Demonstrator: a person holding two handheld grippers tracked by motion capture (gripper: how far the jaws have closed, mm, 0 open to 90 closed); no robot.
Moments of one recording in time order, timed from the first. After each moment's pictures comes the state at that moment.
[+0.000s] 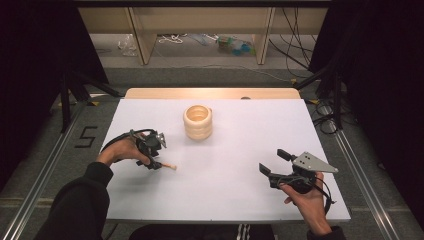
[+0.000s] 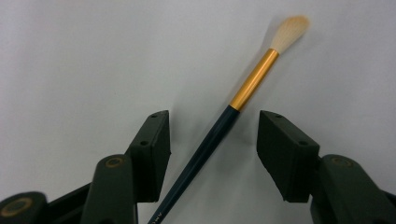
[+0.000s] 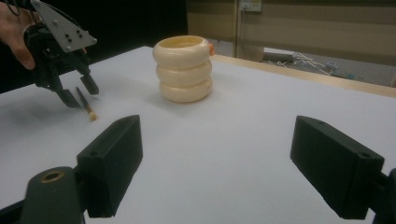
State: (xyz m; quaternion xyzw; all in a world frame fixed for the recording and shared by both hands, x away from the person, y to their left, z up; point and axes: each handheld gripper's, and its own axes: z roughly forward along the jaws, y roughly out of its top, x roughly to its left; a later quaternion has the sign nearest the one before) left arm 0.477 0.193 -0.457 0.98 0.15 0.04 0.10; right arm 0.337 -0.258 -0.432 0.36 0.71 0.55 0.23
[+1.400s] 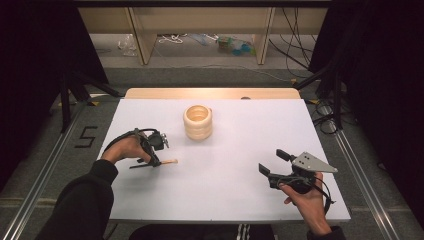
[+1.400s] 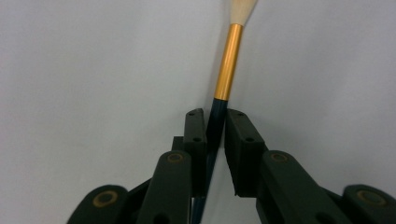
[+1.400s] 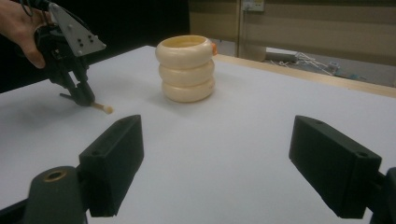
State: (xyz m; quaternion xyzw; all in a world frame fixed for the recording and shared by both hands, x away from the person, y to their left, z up) left arm 0.483 0.185 -0.458 0.98 0.17 0.01 0.05; right arm 0.337 -0.257 -0.432 0.36 0.72 0.55 0.23
